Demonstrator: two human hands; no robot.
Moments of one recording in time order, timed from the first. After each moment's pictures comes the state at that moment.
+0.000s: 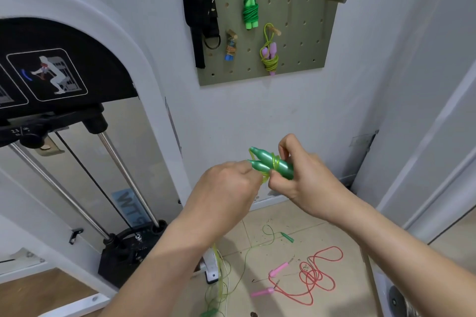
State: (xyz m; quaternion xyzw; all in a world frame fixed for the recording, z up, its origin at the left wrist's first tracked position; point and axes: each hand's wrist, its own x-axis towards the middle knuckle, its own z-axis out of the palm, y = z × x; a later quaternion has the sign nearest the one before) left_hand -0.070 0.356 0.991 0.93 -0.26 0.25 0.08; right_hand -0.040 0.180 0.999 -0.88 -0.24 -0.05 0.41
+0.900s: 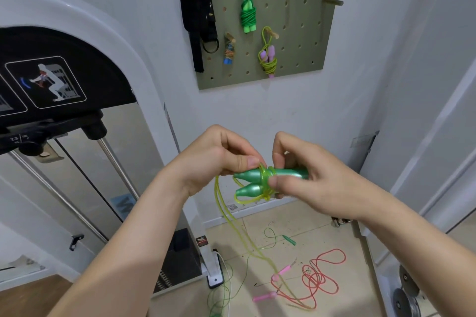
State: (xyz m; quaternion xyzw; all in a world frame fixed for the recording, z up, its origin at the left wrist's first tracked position) left_hand -0.041 0.372 1.051 0.76 -0.17 -0.12 0.62; right_hand -0.056 0.171 1.044 -0.81 -0.34 0.03 0.48
